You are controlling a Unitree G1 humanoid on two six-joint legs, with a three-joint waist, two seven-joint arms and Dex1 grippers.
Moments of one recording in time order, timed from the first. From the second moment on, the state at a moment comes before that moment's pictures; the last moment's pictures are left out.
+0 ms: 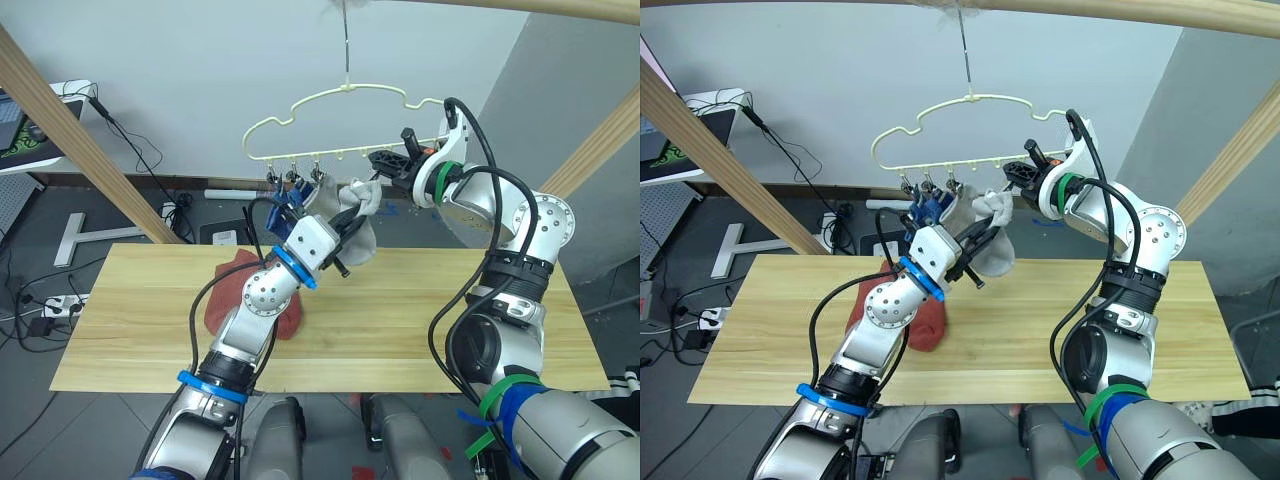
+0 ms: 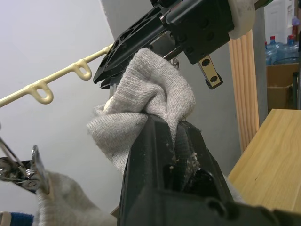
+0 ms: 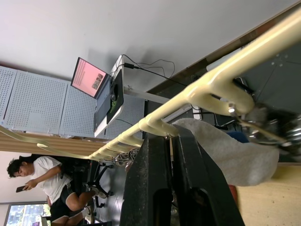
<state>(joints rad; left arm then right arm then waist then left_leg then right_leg) -0.51 0.24 -0.22 0.17 0.20 -0.39 -0.38 -1.07 0.00 -0.63 0.20 1.18 1.27 -0.48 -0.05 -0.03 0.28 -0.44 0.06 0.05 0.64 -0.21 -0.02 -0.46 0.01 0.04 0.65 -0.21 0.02</state>
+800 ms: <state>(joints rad) -0.53 0.23 -0.23 0.20 0.17 -0.39 -0.43 -1.03 -0.11 -0.57 0.17 1.32 1.24 -0.47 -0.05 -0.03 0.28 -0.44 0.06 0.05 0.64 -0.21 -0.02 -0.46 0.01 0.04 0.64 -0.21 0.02</state>
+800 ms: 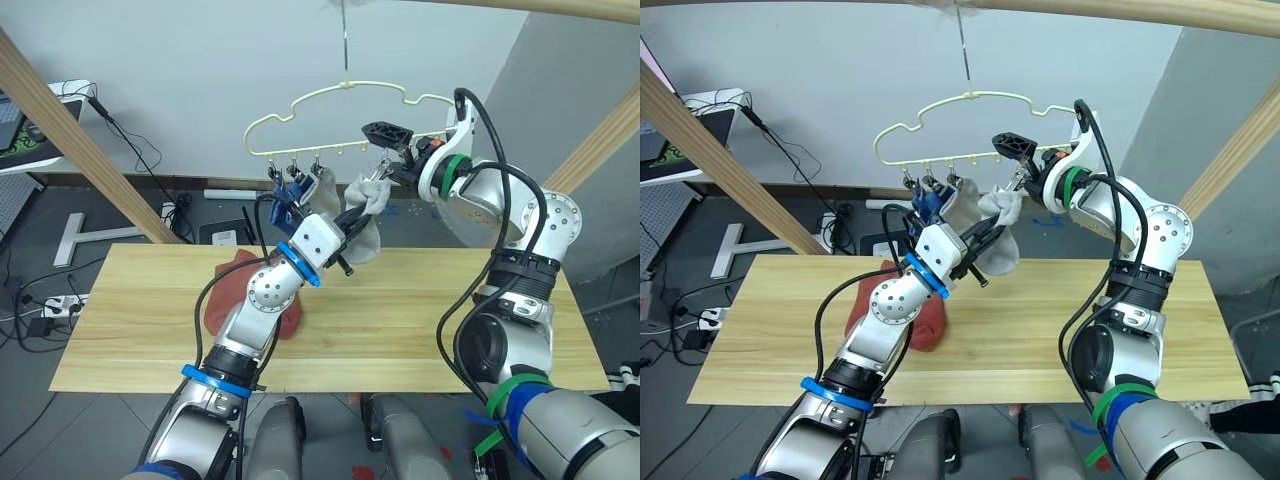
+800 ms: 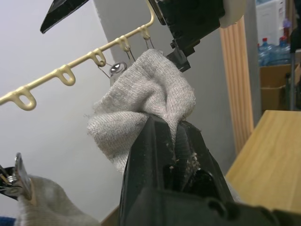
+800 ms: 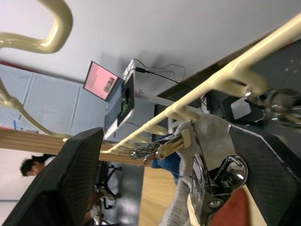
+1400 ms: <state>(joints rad) -0.44 0.27 -0.16 0.08 -0.06 -0.07 -0.58 -0.56 -0.35 -0.24 -0.38 1.24 1.14 -0.22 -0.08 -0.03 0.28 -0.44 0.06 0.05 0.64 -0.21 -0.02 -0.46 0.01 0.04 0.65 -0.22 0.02</state>
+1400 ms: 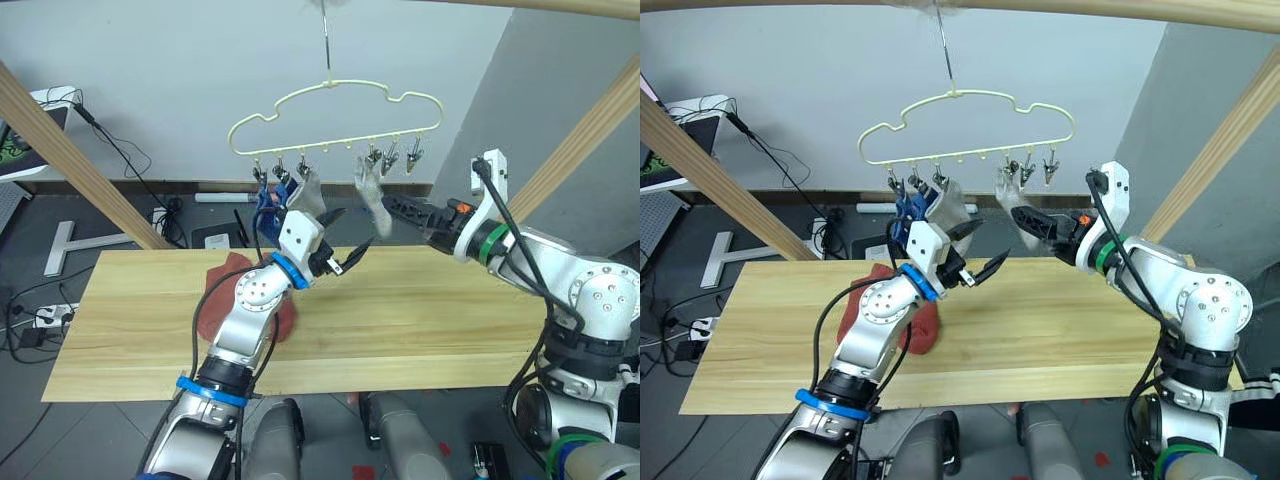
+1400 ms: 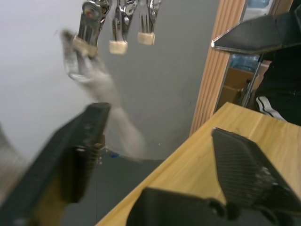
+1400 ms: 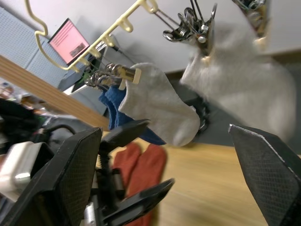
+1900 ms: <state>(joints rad) -0.32 0.47 -0.01 -0.26 -0.20 0.17 -0.64 -0.40 -0.25 0.14 -0.42 0.39 0.54 -0.07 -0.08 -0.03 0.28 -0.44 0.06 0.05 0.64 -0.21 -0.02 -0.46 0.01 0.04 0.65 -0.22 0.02</state>
